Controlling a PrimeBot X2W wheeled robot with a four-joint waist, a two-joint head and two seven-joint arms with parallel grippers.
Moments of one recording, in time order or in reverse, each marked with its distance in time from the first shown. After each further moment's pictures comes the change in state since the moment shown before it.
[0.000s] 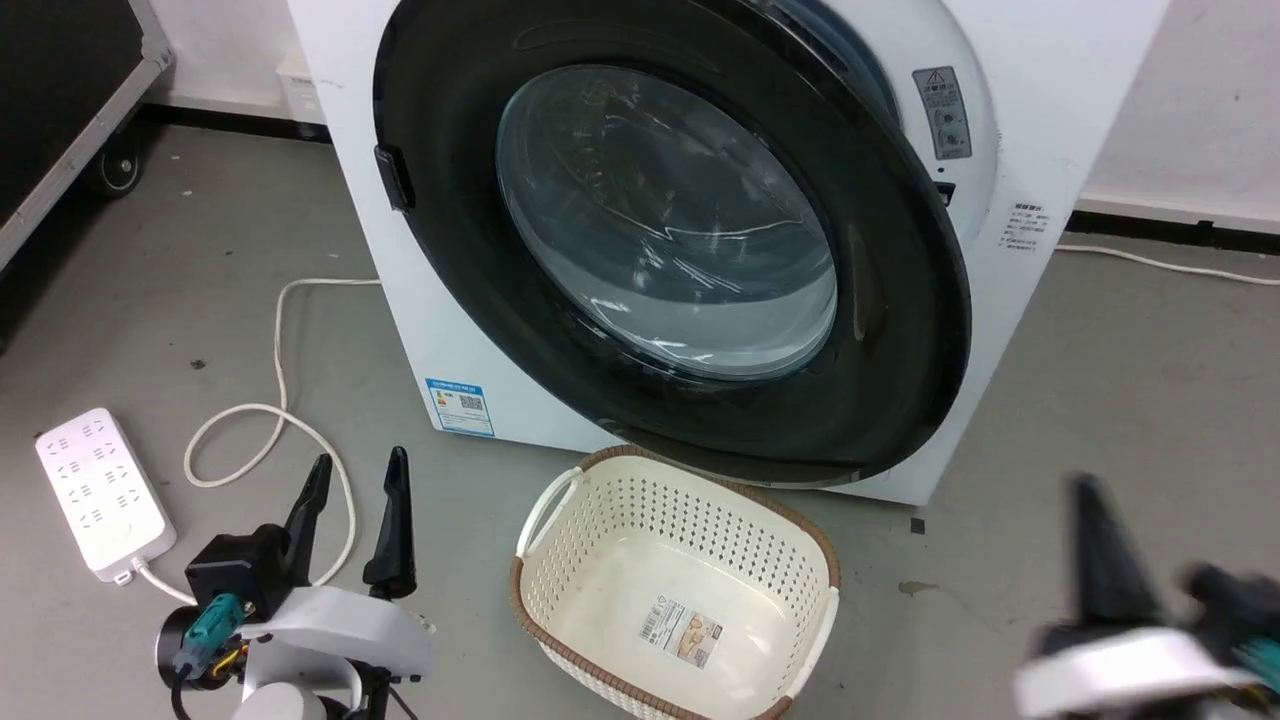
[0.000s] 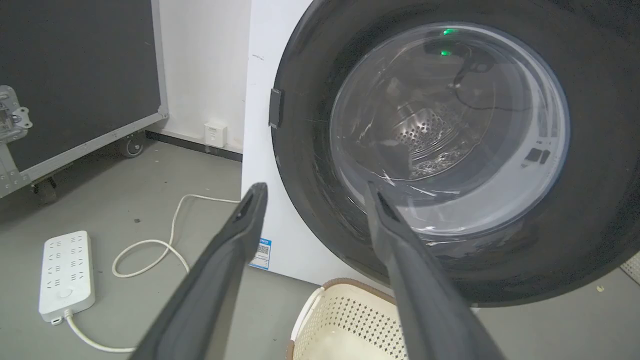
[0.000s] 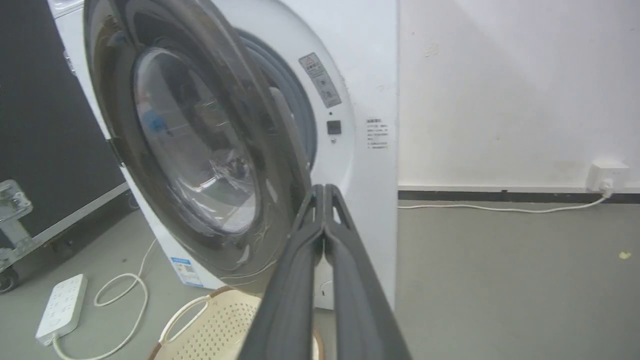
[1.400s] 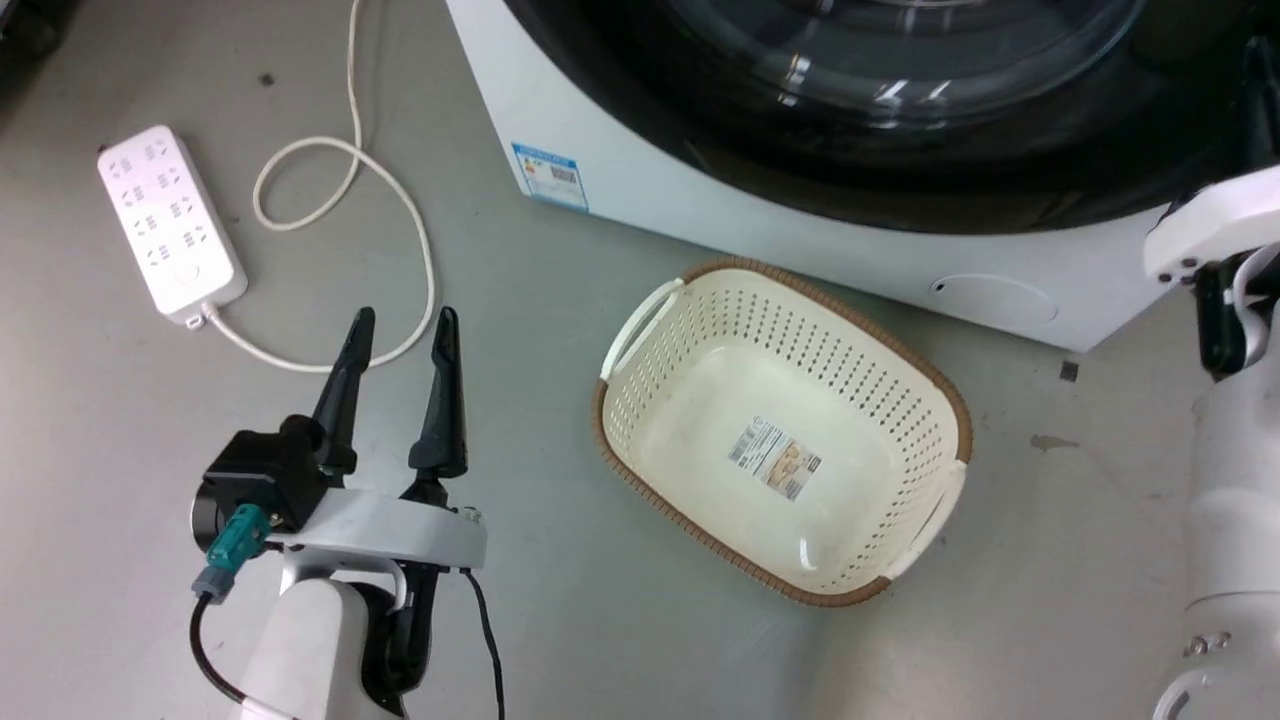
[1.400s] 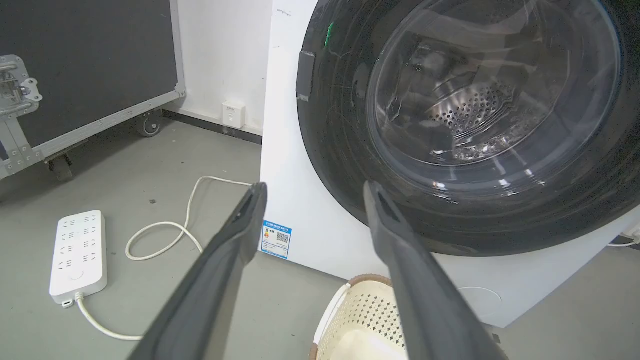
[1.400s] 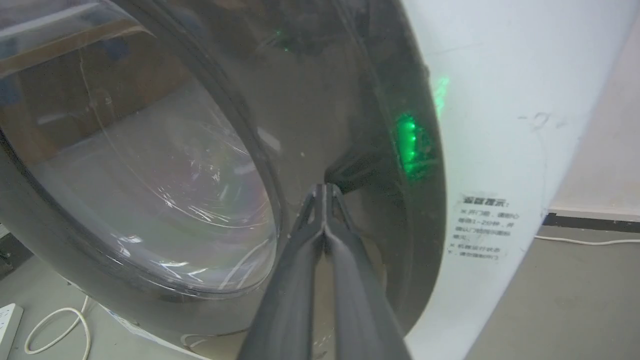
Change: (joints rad) left arm -0.135 -0.161 0.102 -0.095 0.174 -0.125 0.000; right arm -0.925 0.009 -0.431 0.624 -0.436 0.003 0.000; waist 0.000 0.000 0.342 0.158
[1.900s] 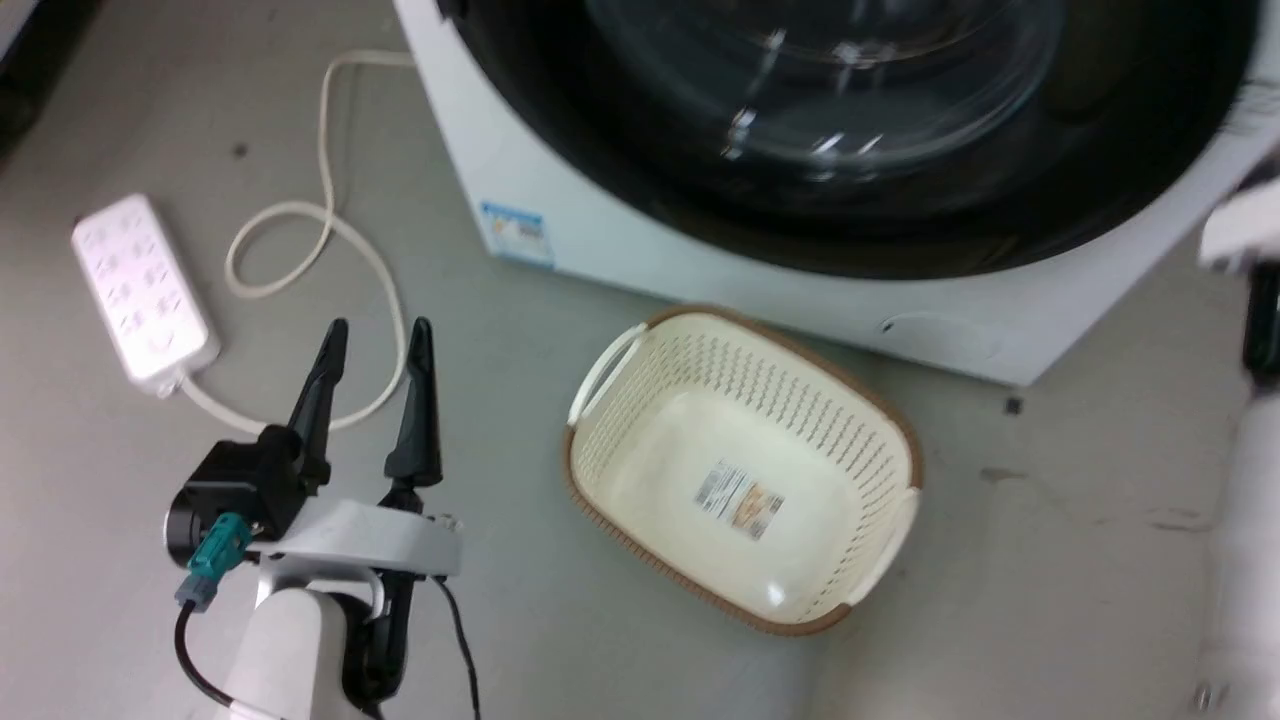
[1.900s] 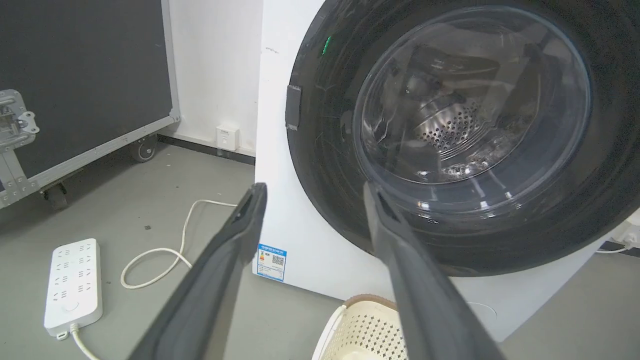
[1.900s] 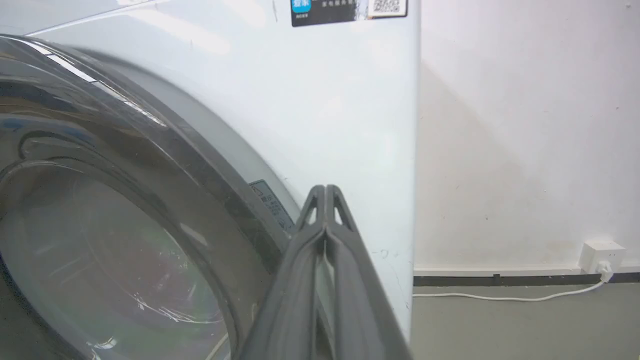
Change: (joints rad) left arm 0.008 -0.006 0.058 0.017 0.047 -0.029 0.000; right arm 0.080 -0.004 0.072 -0.233 0.136 -0.001 0.000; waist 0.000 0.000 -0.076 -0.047
